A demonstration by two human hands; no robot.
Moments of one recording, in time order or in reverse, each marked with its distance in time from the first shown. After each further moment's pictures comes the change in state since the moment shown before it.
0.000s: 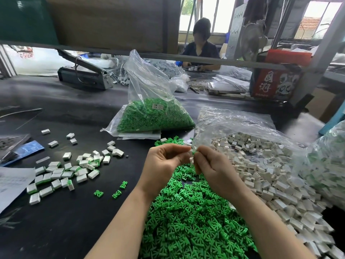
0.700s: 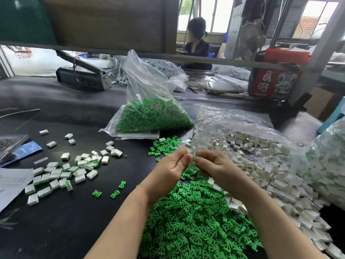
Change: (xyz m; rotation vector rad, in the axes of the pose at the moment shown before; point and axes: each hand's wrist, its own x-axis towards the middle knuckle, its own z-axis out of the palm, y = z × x) left_hand -0.005 0.000 0.007 0.298 -0.310 -0.070; right_hand 0.003 0.004 -0.015 0.216 -0.196 0.132
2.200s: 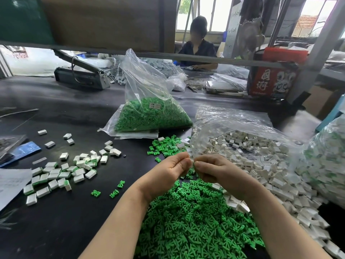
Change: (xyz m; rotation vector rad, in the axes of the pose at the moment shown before) left_hand -0.003 0.008 -0.002 -0.072 -0.147 -0.128; right_hand -0.007 -0.001 -0.007 0.135 -0.199 0.122
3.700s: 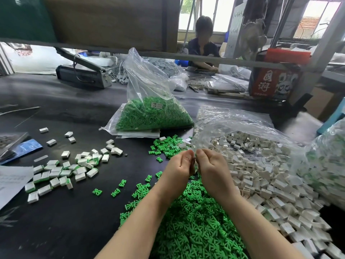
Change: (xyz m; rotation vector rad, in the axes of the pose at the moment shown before) left_hand 0.012 -0.010 0.023 -0.054 0.288 0.041; right_hand 0.018 0.006 0.038 -0.163 0.622 -0.139
